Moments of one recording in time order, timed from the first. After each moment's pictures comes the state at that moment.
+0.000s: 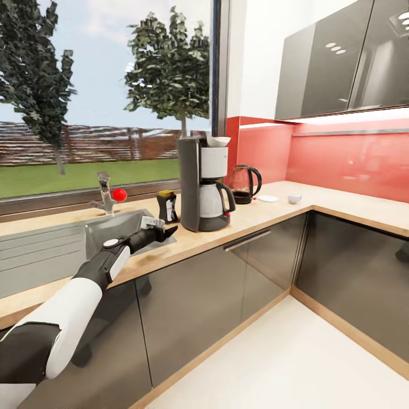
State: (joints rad) left arm -1.05 0.08 -0.11 -0.53 0.21 0.05 -0.58; right arm -0.28 -0.54 1.43 -0.51 -1.39 -0.37 0.02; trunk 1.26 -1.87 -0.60
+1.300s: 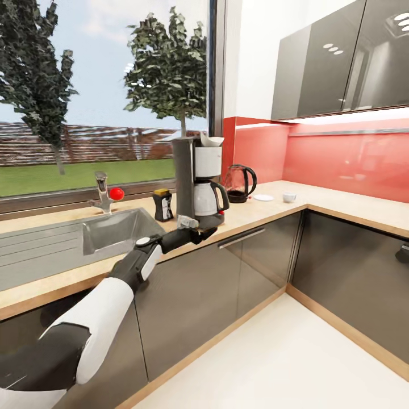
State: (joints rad) left arm -1.04 -0.11 -0.13 -0.56 0.21 0.04 -0.78; right arm -0.28 -0.54 1.43 -0.51 -1.39 -0.37 0.02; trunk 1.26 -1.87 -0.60
